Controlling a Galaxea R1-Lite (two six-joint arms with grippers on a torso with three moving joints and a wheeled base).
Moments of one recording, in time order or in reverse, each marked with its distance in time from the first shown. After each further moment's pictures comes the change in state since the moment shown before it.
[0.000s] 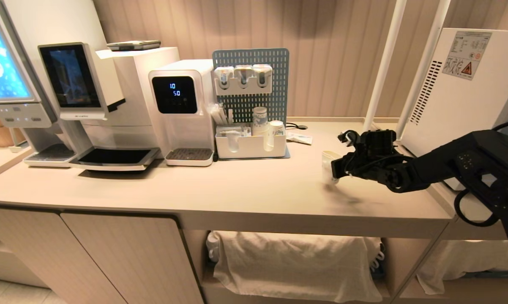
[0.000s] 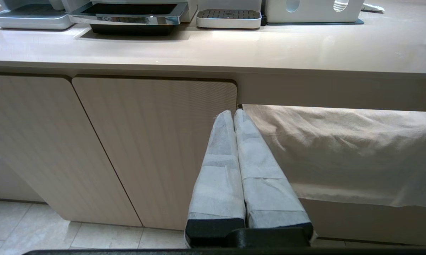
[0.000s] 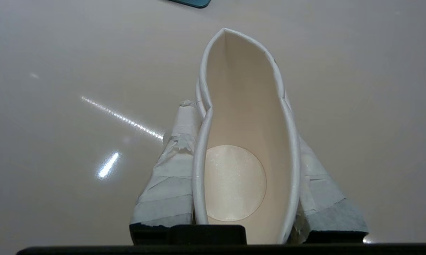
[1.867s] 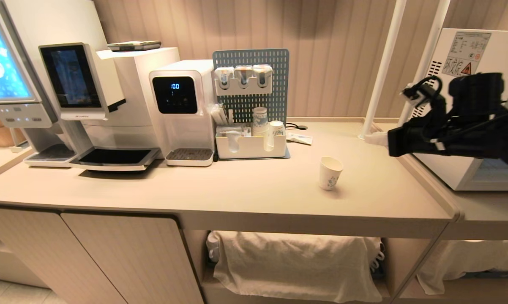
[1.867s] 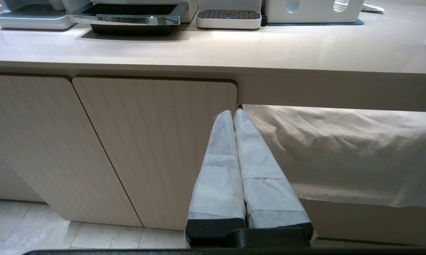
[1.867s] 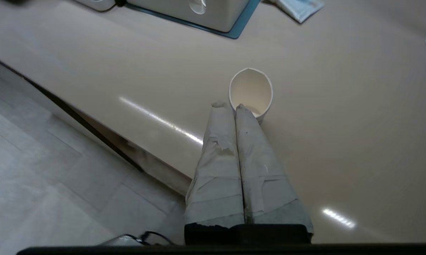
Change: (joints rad) left arm 0.000 0.000 0.000 -0.001 0.000 0.000; right arm -0.072 -0.630 0.294 0.329 0.147 -0.018
